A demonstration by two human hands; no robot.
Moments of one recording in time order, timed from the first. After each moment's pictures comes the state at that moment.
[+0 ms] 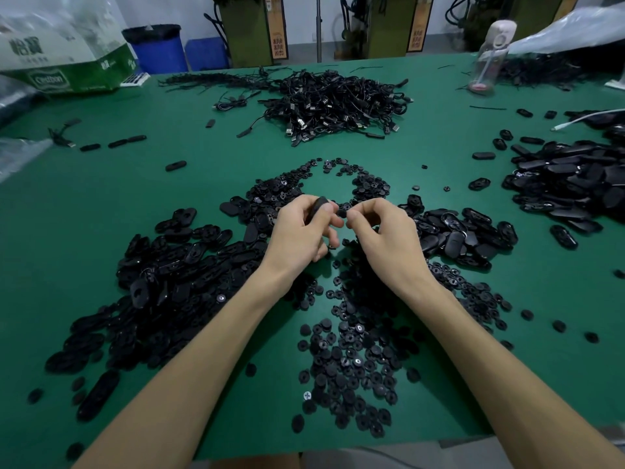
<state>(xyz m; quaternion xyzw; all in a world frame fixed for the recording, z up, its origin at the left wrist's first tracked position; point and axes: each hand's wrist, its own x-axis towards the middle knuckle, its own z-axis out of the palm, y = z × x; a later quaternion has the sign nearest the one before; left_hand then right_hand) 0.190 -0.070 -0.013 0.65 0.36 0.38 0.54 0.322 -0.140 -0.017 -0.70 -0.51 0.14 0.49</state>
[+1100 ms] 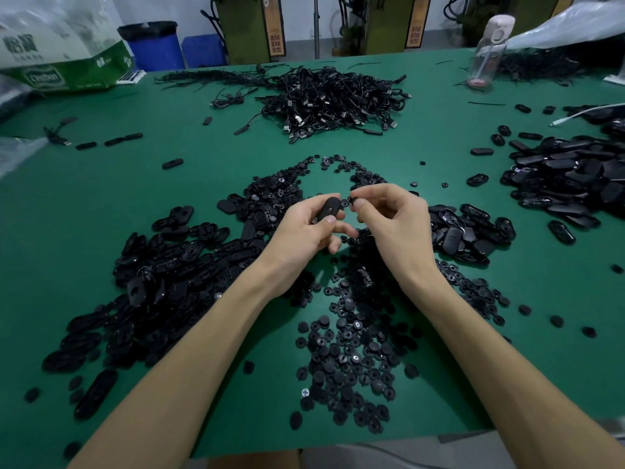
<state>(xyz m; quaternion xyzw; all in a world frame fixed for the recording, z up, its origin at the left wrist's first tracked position) 0.191 -0.070 -0.013 0.63 0.29 0.33 0.64 0.329 -0.142 -0.012 -0.63 -0.44 0.18 0.61</state>
